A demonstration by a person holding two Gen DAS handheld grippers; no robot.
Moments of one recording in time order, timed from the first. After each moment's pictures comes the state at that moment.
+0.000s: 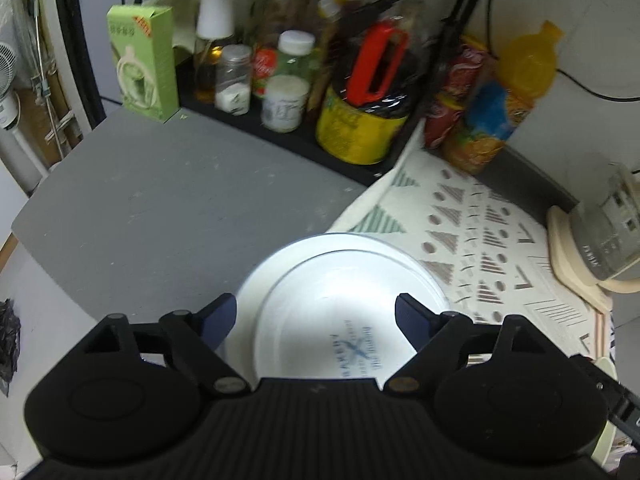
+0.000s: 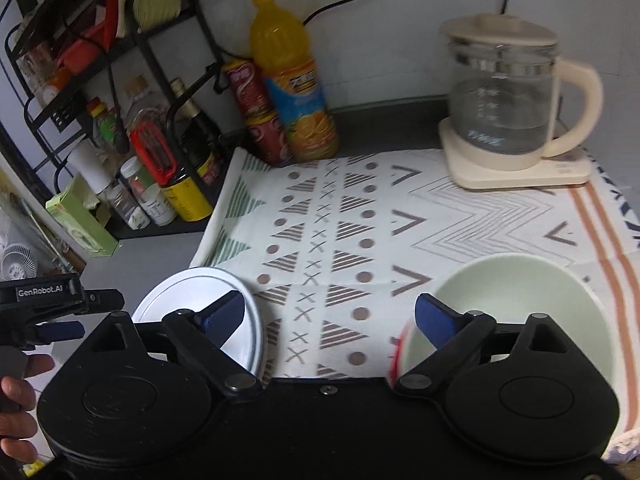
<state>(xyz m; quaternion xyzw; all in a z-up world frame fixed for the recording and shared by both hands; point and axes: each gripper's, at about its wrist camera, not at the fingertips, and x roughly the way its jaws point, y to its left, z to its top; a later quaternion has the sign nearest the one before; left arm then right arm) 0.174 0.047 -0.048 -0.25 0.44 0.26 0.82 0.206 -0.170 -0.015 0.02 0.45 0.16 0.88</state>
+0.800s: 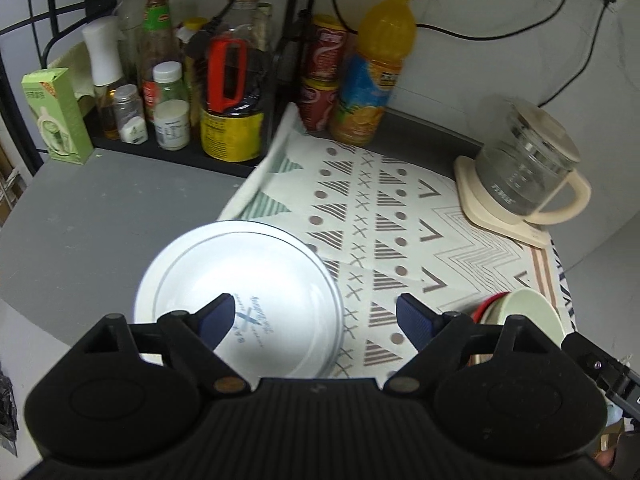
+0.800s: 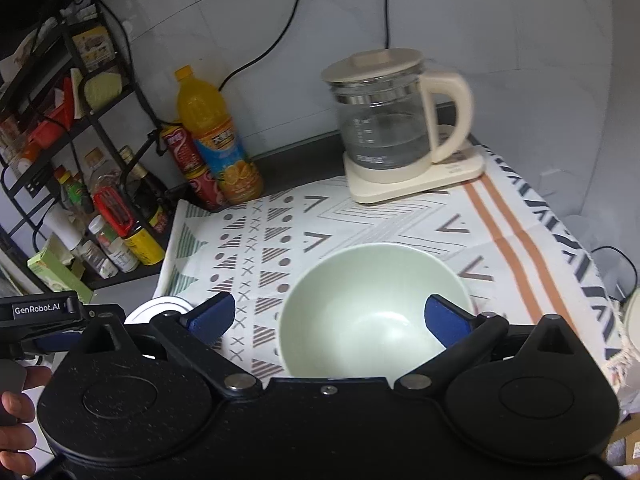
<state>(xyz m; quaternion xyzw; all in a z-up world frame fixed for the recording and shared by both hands) 0.187 -0.044 -0.013 -0.19 0.44 0.16 0.86 0.152 -0.257 0.016 0.07 0.41 0.08 0.91</state>
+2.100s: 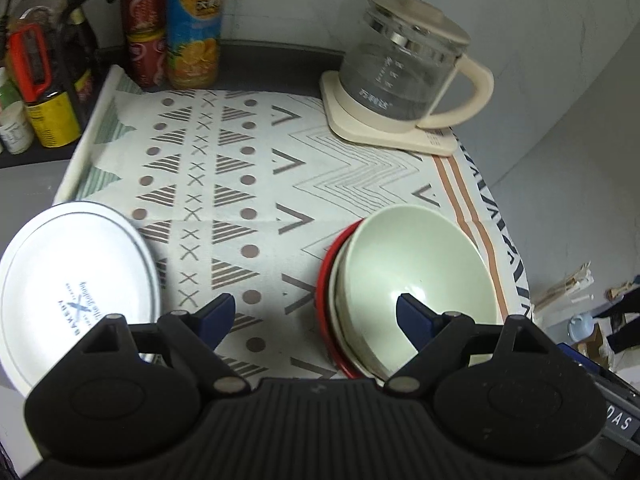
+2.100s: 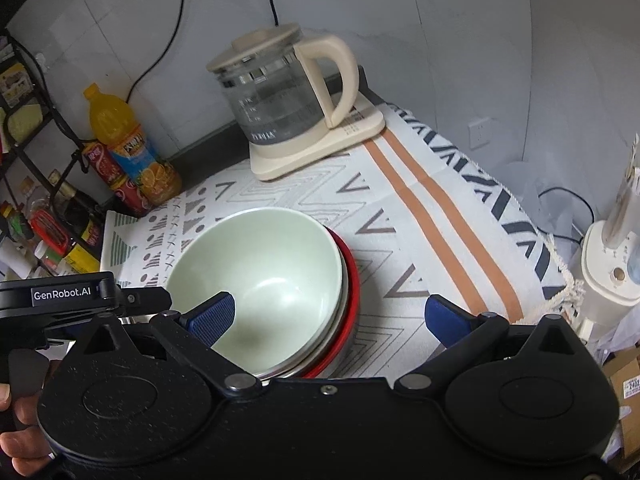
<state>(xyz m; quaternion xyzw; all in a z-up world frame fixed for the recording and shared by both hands) 0.251 -0.156 -0.051 -0.14 0.50 0.01 0.85 0.136 -0.329 -0.018 0.12 0.44 -0.01 0.89</state>
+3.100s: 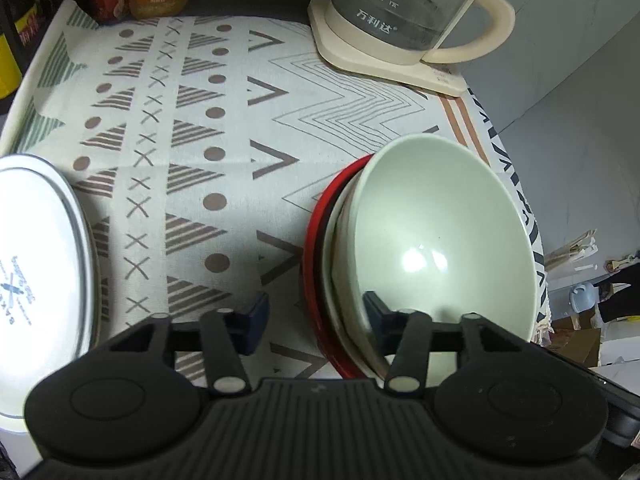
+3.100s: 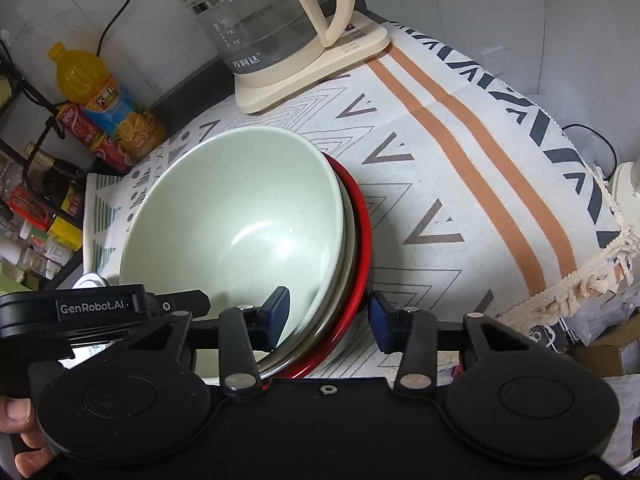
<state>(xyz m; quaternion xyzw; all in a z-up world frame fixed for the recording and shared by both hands) 0.278 -0.162 -0.118 -0.16 0.57 -0.03 0.81 0.165 -0.323 -0.075 0.15 0.51 0.01 0.84</state>
